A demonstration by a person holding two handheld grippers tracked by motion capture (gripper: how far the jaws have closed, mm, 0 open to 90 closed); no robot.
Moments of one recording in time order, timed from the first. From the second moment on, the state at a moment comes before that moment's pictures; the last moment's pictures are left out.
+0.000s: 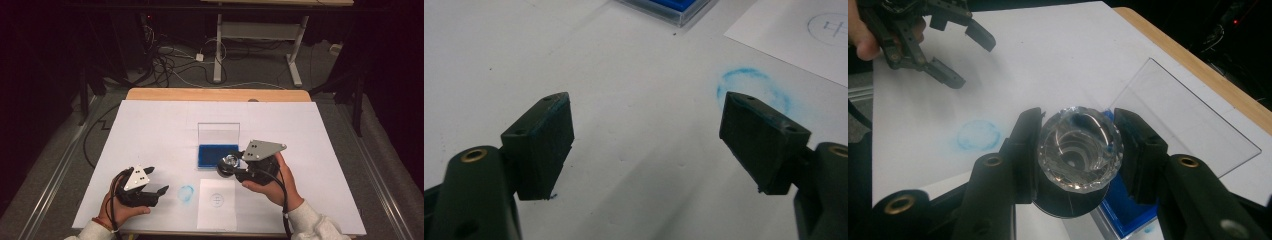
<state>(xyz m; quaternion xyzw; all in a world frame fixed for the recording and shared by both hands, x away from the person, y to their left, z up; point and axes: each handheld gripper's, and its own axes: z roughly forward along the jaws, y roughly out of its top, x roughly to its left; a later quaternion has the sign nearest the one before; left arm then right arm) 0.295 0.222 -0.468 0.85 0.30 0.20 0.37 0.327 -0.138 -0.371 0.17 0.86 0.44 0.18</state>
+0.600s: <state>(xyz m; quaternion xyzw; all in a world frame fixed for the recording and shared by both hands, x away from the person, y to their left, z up) 0.292 0.211 -0.467 0.86 0.28 0.21 0.38 0.332 -0.139 -0.368 0.18 0.84 0.48 0.19</state>
